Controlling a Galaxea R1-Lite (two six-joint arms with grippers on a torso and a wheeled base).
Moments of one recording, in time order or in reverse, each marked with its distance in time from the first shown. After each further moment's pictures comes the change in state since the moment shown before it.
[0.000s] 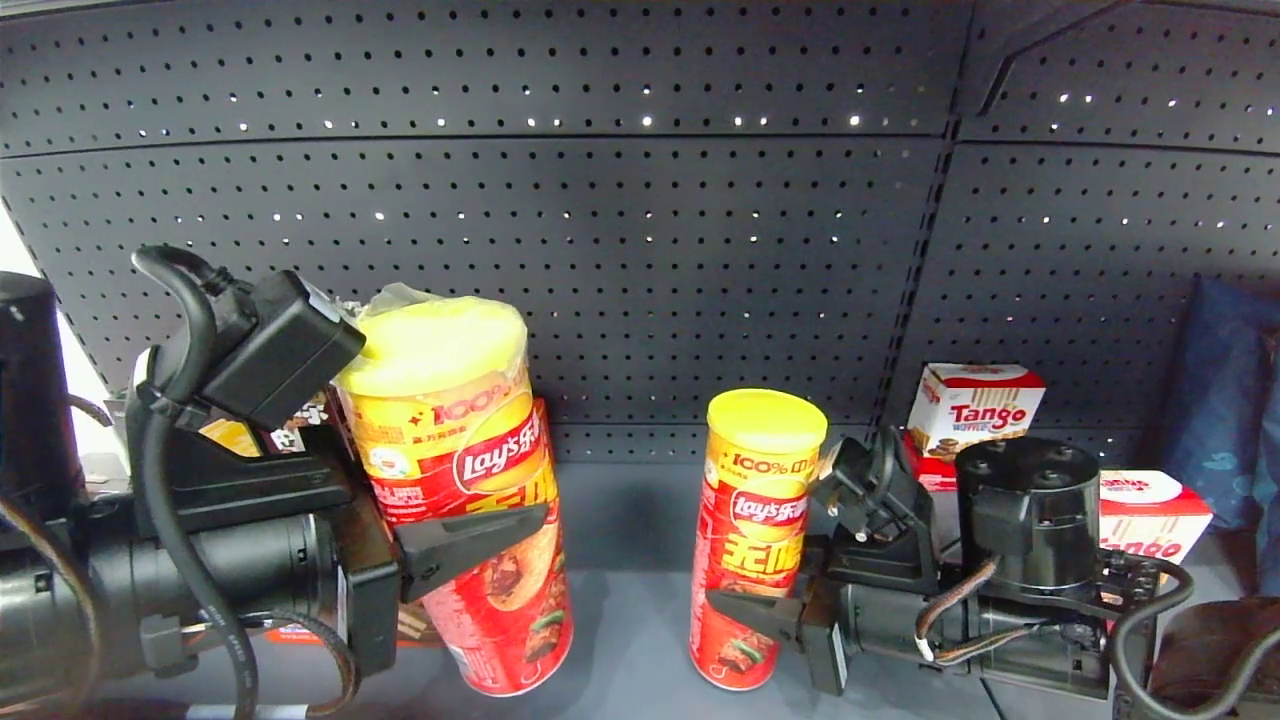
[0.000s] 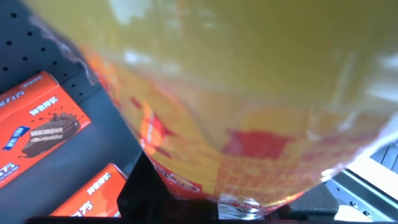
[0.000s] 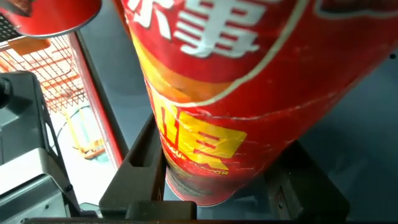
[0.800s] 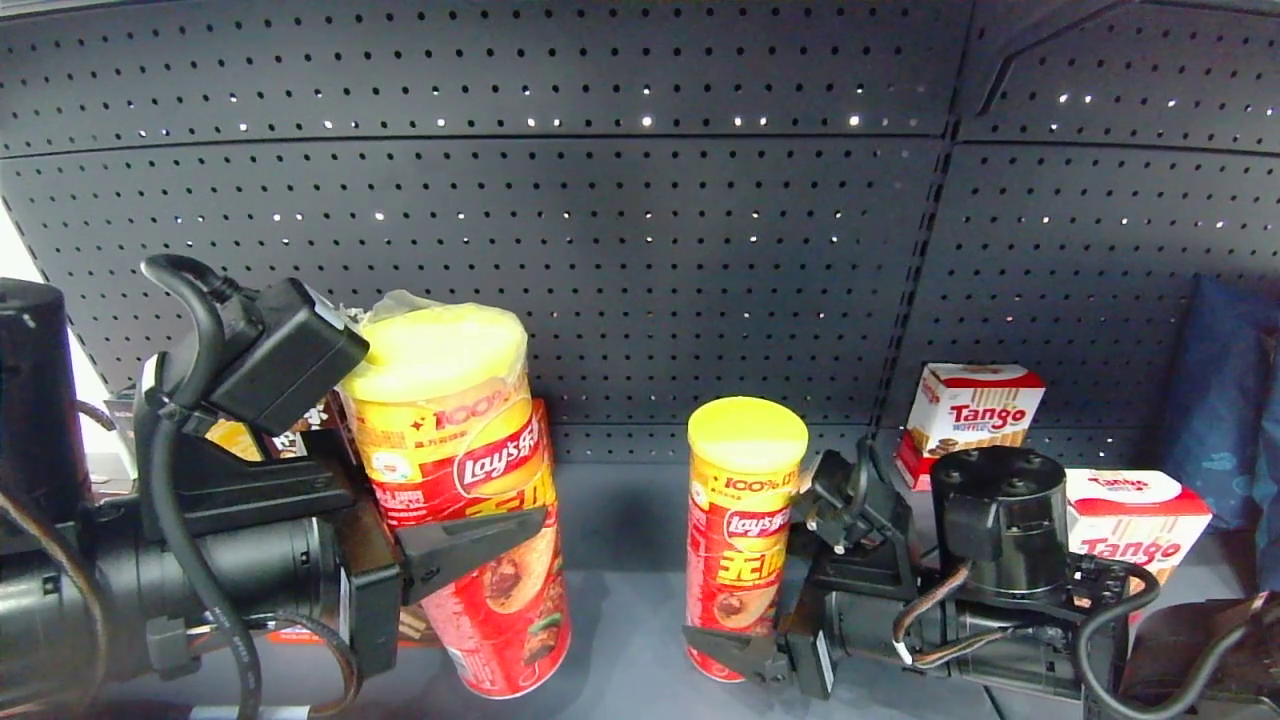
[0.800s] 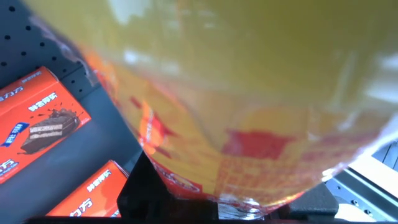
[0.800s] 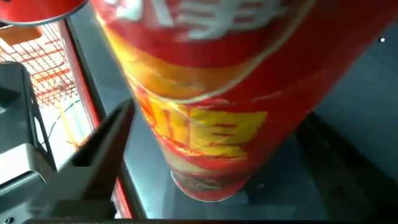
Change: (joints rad) left arm 0.007 0.001 0.009 -0.003 -0.003 0.001; right arm 0.004 0.042 -0.004 -0.013 -0.005 -0.031
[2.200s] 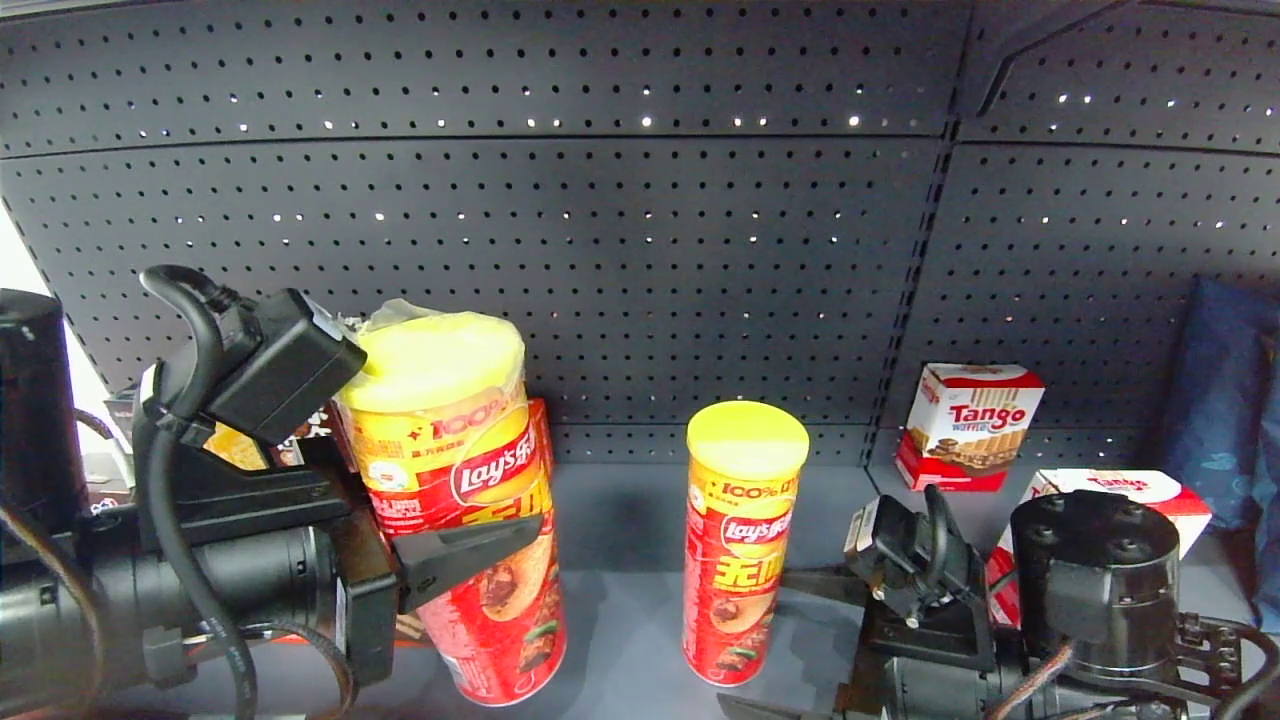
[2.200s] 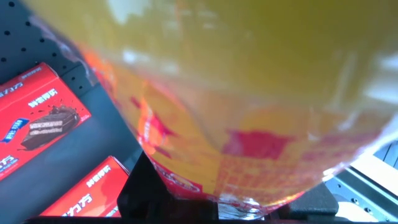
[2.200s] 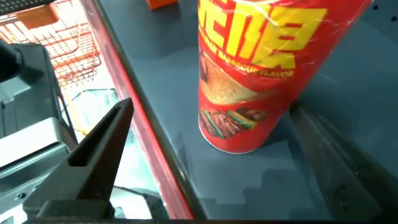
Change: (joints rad) left arm 0.000 -0.006 0.013 0.001 0.003 -0.001; right arm 0.055 -0.133 0.149 -0.001 -0.033 0.002
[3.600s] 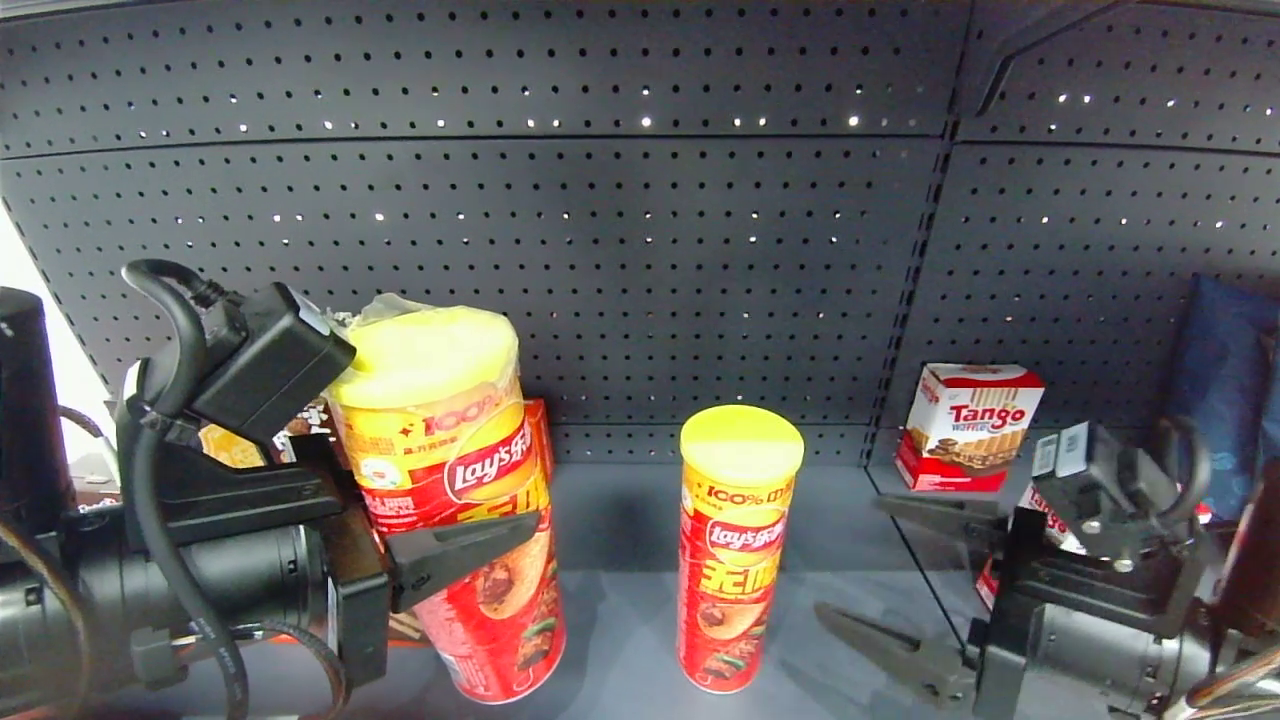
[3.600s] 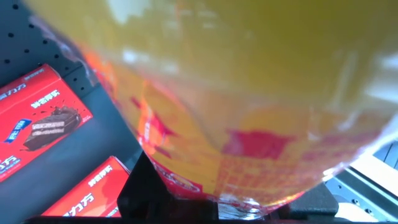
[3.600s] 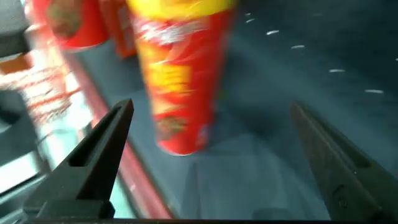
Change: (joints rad) left arm 0.001 -0.010 -0.001 -0.001 0.001 0.001; right arm -0.106 -0.271 0.058 0.013 -0.070 0.000
